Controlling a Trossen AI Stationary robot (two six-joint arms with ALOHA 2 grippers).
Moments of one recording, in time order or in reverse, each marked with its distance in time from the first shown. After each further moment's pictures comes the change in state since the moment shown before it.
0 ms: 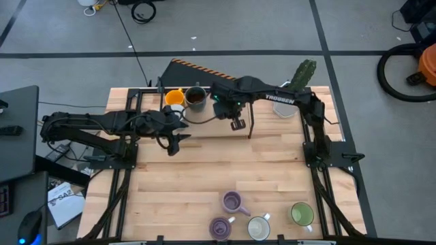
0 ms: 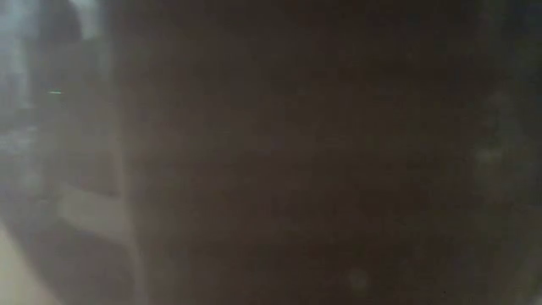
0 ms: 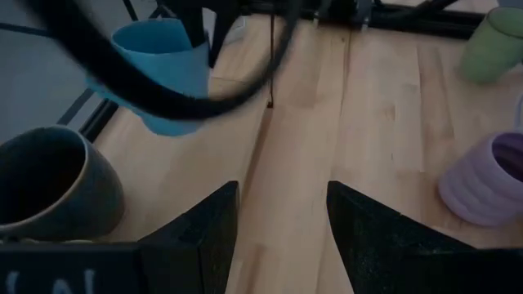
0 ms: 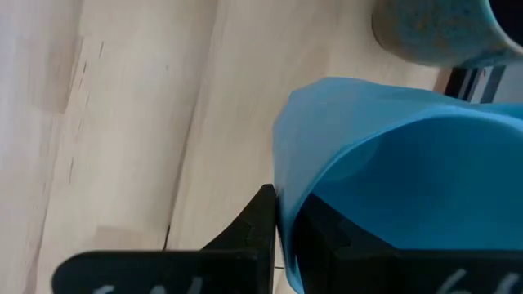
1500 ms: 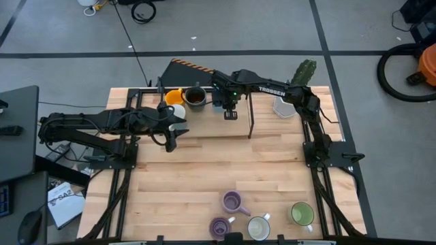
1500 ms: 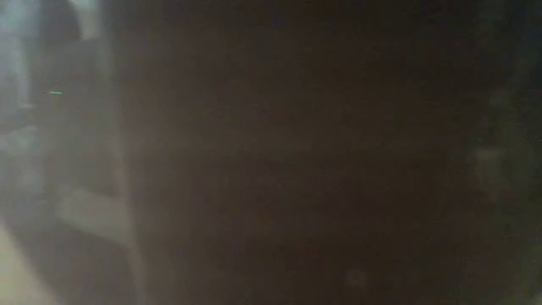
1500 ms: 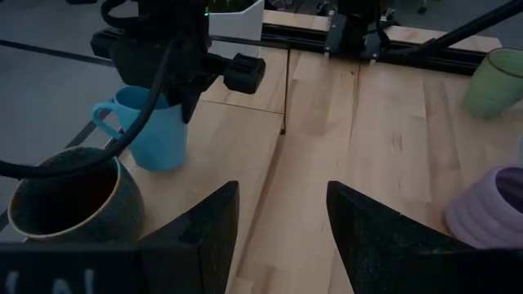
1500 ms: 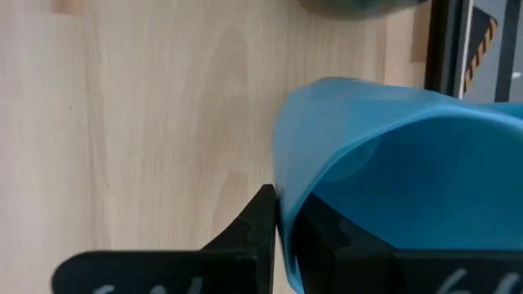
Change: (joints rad) left arm 0.013 -0.054 0.001 0.031 -0.037 0.003; right arm -0.156 0.082 -0.069 0.191 -0.070 0.093
